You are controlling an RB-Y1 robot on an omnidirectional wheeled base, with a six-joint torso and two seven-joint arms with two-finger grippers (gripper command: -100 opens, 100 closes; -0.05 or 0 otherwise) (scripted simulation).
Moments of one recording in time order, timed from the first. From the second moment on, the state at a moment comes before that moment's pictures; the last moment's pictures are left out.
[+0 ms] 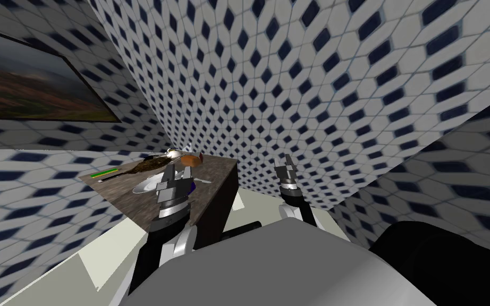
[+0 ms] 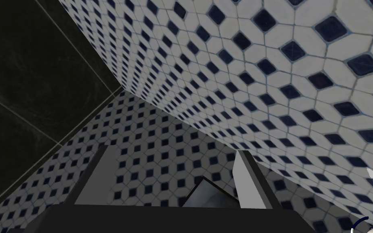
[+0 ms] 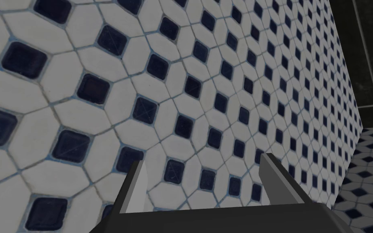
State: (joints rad) left arm 0.49 0.00 -0.07 -2.28 -0.02 -0.56 0.03; right arm 0.54 -0.03 0.04 -2.32 -0.07 -0.55 -0.10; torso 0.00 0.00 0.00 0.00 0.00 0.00
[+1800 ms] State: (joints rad) left arm 0.63 0.37 0.30 -1.95 -0.15 -0.52 -0.13; right arm 0.54 -0.03 0.04 -2.32 -0.07 -0.55 -0.10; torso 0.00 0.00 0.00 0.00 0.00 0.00
